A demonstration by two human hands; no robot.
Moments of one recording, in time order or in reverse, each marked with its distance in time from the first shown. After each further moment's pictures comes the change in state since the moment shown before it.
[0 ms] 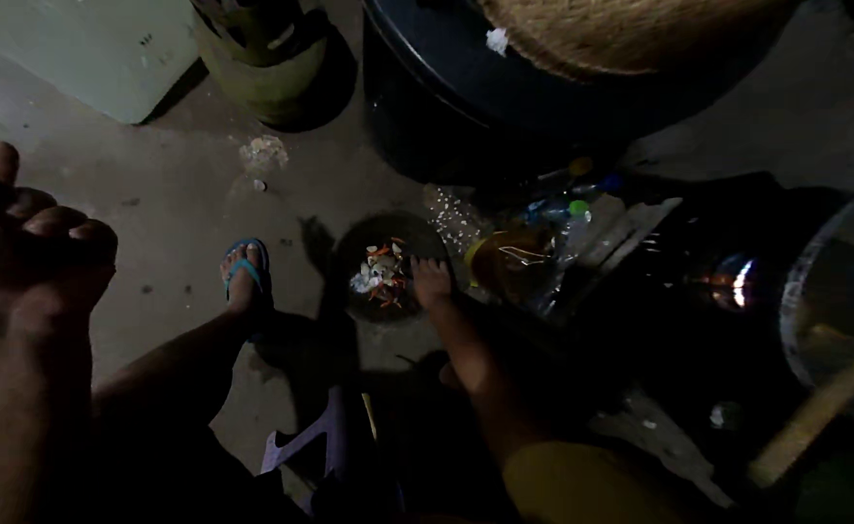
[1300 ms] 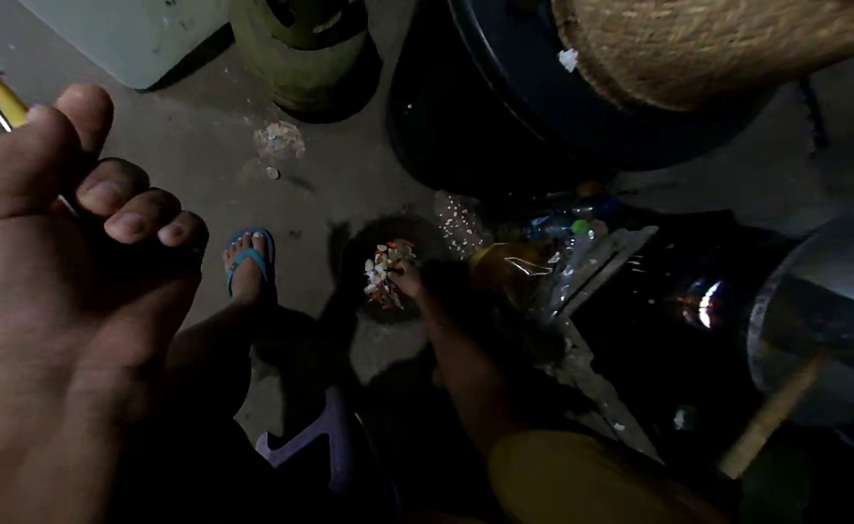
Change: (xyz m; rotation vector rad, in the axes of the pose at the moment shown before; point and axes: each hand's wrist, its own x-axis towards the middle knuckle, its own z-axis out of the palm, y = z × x) left_hand -0.046 0.017 0.021 -0.115 -0.053 -0.127; right_hand 0.013 -0.059 -0.016 0.701 -0.088 0.134
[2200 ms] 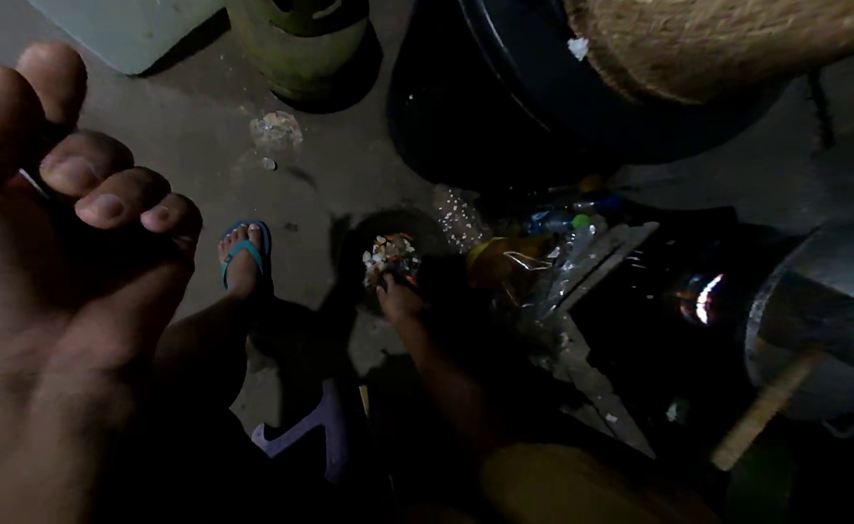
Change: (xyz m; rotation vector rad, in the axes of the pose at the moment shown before) left_hand 0.005 -0.004 -0.006 -0.215 -0.090 -0.031; right_hand -0.057 -0.012 0.038 -0.378 -0.005 0.114
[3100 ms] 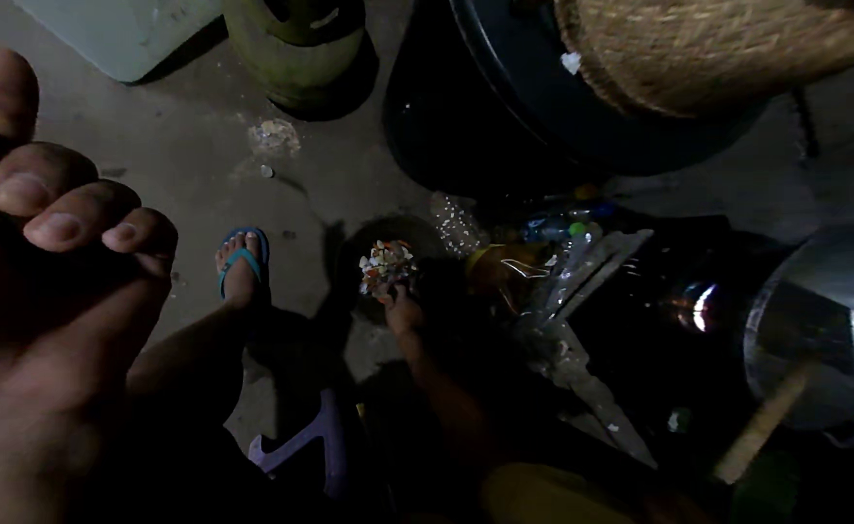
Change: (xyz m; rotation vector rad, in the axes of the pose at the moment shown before) left_hand 0.000 0.007 -0.011 -0.066 -0.063 0.029; right_hand -0.003 0.013 0.005 0.103 0.117 0.123
